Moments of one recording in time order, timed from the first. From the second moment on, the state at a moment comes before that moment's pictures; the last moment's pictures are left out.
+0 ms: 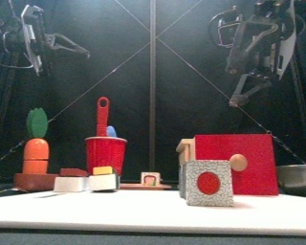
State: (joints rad) left arm 0.15 -0.84 1.17 -0.25 -0.39 0.00; right arm 0.19 -0.45 0.84 -0.45 0.38 1.11
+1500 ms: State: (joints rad) left arm 0.46 0.25 0.11 -0.01 0.16 0.01; right arm 0.27 -0.37 0.85 -0.36 0.37 1.11
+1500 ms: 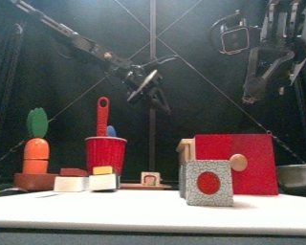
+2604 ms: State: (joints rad) left arm 0.47 0.44 -0.01 0.06 0.20 0.01; right arm 0.27 -0.07 0.74 -0.41 0.47 1.11
